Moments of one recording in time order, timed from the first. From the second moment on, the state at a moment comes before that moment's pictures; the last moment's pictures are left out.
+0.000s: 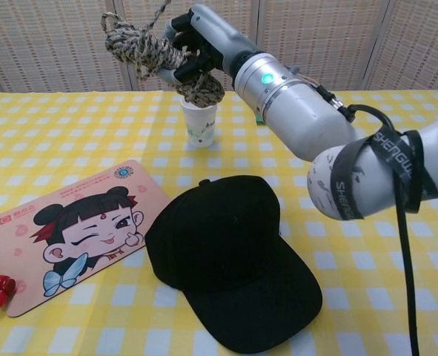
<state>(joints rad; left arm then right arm) -0.94 -1.18 -0.49 -1.82 1.10 1.04 -0.11 1.10 -2.00 0.44 -0.90 -1.27 1.04 0.28</state>
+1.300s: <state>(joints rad) -1.02 -1.23 -0.57 -1.63 0.64 0.90 -0.17 1.09 -1.97 0.27 -0.86 -1.52 1.16 0.69</state>
